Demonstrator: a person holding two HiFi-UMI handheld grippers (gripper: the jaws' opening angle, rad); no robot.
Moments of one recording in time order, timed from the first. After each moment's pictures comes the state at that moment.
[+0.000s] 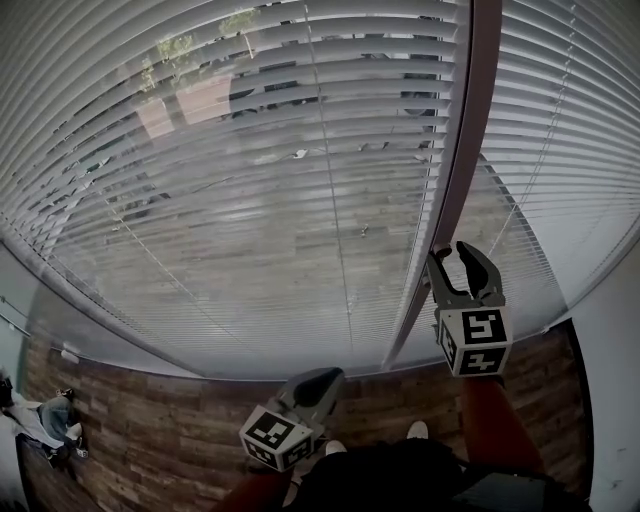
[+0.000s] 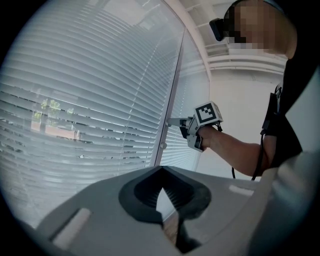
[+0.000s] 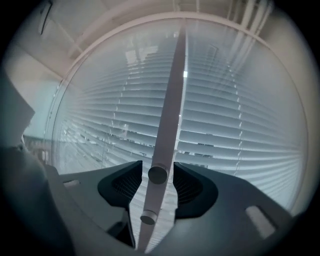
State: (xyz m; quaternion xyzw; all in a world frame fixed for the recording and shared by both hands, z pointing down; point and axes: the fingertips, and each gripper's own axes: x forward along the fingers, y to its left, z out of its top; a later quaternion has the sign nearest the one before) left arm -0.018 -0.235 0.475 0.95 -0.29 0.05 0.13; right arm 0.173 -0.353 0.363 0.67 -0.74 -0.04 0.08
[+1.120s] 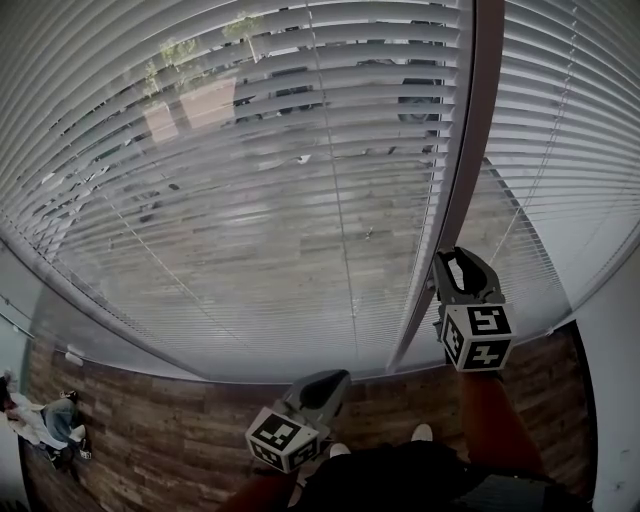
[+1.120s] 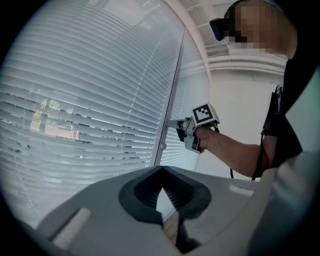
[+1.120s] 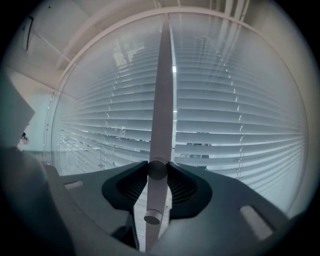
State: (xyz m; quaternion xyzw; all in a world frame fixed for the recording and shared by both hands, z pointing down) left arm -0.017 -0.239 0.474 0.95 -0.29 0.05 0.13; right arm 0.177 -0.365 0.372 0.67 -0.74 0.01 0.06
